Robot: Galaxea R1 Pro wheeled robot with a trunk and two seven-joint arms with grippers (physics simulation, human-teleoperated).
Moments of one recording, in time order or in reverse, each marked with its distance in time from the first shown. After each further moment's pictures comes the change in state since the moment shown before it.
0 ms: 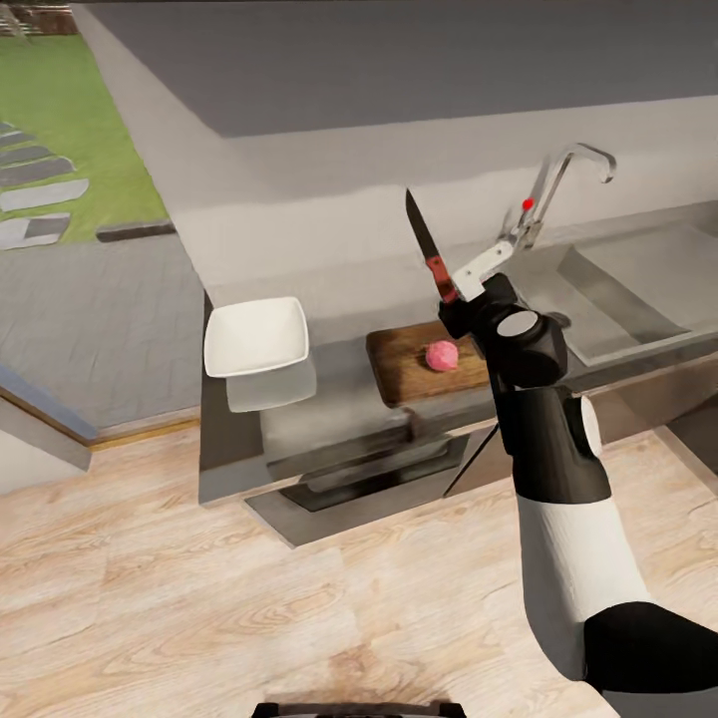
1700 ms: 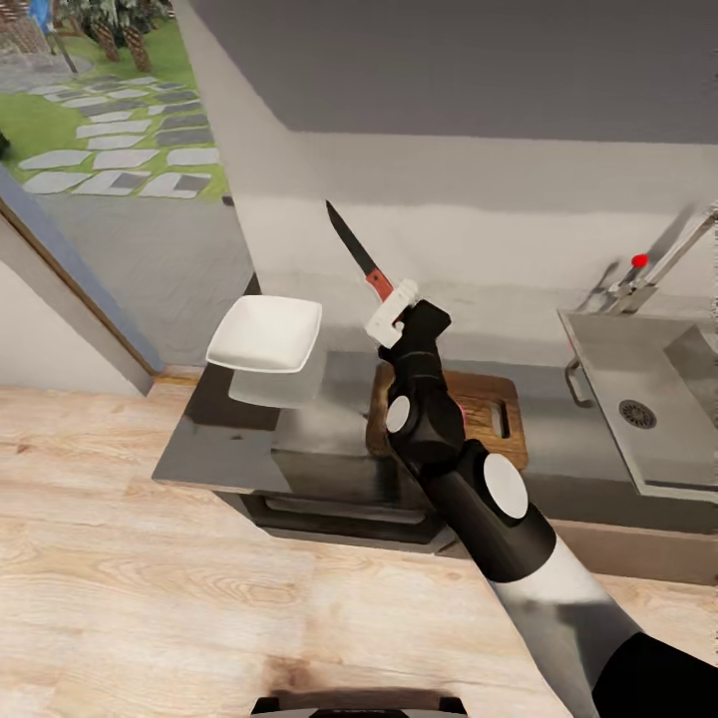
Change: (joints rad) left arm 0.000 -0.015 0.000 0.005 -0.001 0.000 0.000; right arm 0.115 -0.010 0.485 0.002 0.116 0.060 -0.438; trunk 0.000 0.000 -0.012
